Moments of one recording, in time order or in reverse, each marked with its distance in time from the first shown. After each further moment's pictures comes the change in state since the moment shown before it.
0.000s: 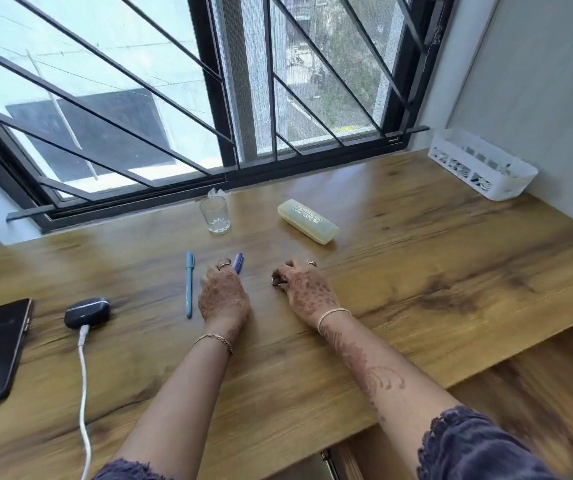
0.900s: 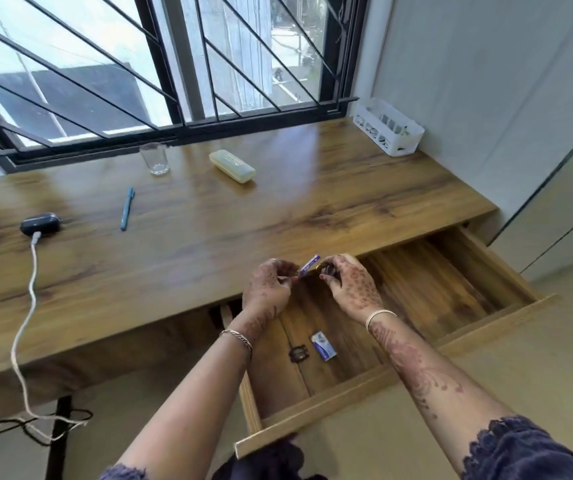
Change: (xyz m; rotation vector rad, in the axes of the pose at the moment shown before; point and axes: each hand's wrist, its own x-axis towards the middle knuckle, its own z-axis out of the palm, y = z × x) left_hand -0.255 0.149 0.016 -0.543 -0.380 0.107; right_hand -0.263 0.153 -0.079 0.209 0.132 0.249
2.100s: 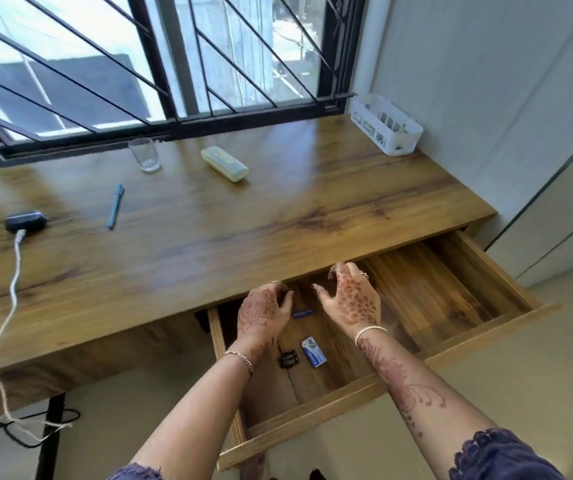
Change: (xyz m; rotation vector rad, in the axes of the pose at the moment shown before) left_hand -0.023 -0.017 0.039 0.296 0.101 0.110; right_hand -0.016 0.027 0.010 -0.271 0.204 0.034
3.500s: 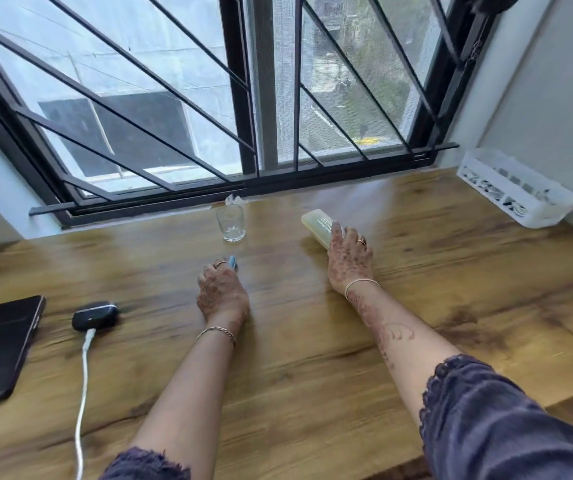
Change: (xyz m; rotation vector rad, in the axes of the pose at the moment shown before) left_hand 0.261 -0.188 -0.169 0.230 0.216 -0.429; right_hand 0.281 -0.228 0.135 -0.224 -0.099 -0.057
